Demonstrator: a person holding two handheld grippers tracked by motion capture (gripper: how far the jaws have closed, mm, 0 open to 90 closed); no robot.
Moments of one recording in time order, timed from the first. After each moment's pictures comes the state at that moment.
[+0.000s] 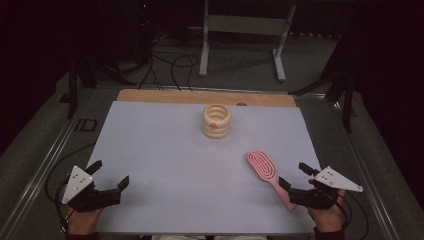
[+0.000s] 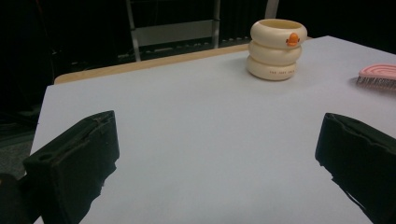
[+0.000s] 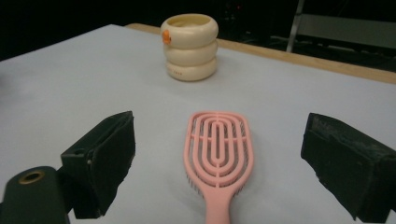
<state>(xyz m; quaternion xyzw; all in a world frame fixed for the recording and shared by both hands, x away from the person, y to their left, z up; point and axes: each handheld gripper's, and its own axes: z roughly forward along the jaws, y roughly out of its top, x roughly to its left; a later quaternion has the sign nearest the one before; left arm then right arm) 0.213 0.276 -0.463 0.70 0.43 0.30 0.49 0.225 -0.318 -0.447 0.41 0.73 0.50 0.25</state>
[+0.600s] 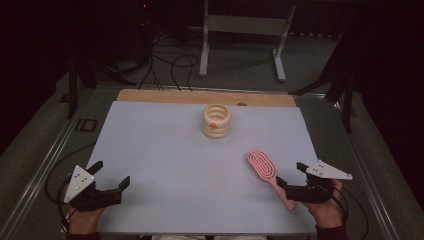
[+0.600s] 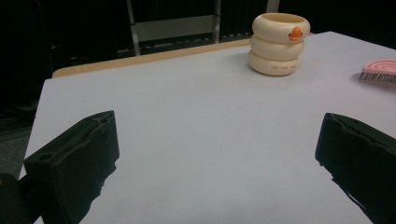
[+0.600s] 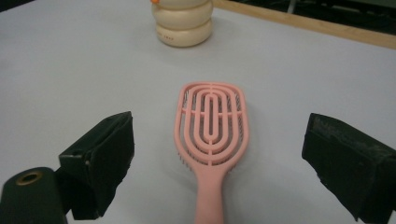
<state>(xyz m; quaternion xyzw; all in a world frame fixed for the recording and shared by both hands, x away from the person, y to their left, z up) 0.215 0.275 -0.466 0.70 0.43 0.30 0.49 0.242 -0.311 -0.445 0.43 0.76 0.43 0.22</state>
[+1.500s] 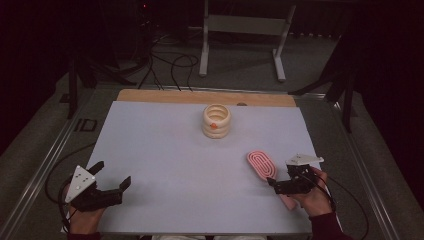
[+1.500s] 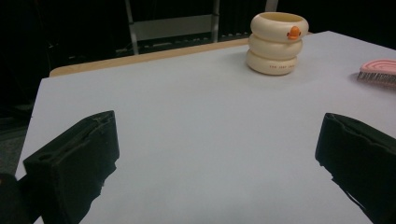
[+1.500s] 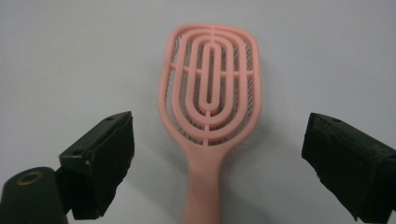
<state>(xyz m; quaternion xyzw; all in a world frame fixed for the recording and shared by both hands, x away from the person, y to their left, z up) 0.216 0.274 -0.468 0.70 0.43 0.30 0.49 0.279 -0.291 -0.468 0.44 0.82 0.32 0.17</state>
